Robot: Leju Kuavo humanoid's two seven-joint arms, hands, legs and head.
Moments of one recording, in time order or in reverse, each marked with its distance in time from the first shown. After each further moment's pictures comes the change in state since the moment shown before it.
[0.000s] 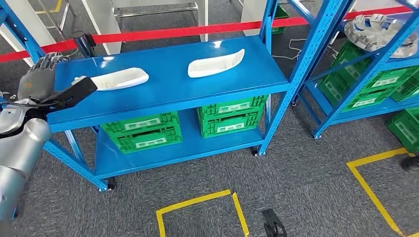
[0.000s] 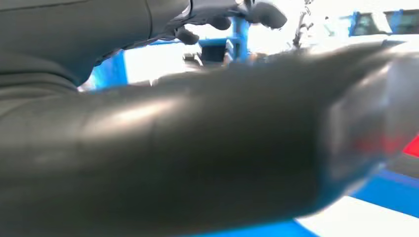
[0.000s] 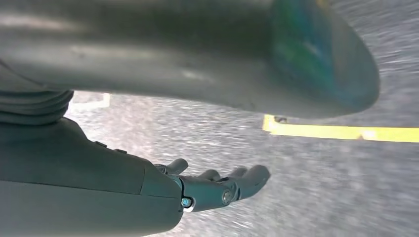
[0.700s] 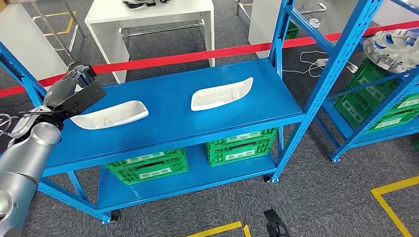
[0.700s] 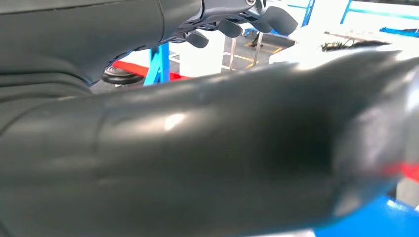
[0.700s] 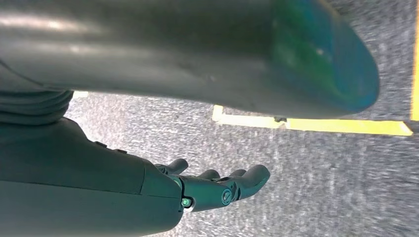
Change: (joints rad) left arm 0.030 -0.010 -0.012 -0.099 0.272 -0.174 -0.123; right arm -0.015 0.000 -0.003 0.001 0.031 0.009 0.012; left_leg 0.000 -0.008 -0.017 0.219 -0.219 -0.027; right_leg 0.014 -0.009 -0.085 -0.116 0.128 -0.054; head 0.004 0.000
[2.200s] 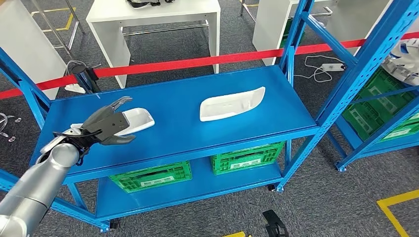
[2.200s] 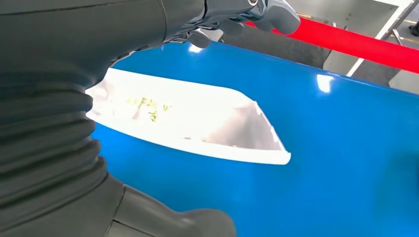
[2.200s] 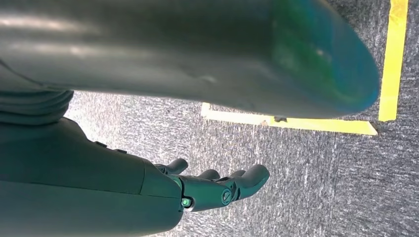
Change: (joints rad) left arm 0.180 0.075 -0.360 -0.282 0.432 -0.247 -0.009; right arm 0.000 -0.004 -0.008 -0.001 0.035 0.010 0.001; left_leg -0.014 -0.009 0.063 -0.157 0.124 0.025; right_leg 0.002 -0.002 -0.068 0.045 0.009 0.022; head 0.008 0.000
